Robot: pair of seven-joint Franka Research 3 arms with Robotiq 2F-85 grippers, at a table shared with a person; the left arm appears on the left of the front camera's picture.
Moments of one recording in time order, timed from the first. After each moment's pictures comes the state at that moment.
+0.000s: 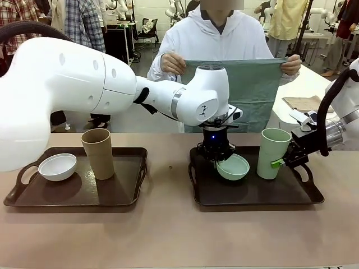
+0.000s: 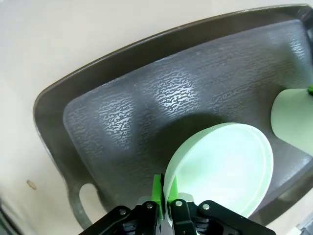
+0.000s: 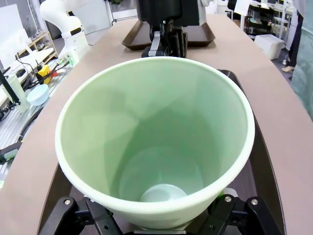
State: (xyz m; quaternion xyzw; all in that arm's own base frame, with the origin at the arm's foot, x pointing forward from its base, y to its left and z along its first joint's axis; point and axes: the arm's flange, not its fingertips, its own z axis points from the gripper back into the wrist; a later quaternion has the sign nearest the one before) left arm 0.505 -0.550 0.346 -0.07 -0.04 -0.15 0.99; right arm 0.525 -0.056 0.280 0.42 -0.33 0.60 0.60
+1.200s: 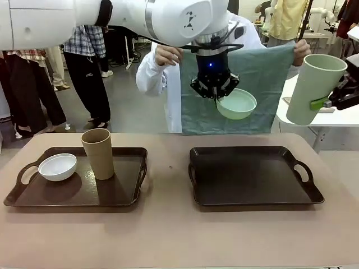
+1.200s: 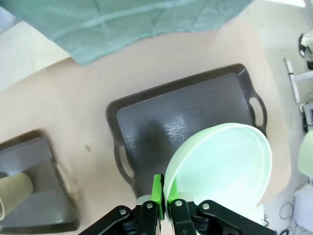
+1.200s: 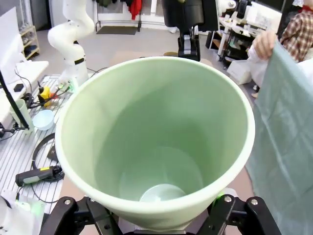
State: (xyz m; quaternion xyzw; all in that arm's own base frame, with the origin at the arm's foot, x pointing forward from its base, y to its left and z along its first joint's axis) left arm 0.460 -0.513 0.580 -0.09 -0.15 -0.10 0.98; right arm 0.432 -0.073 0.539 0.34 -0.40 0.62 0.58
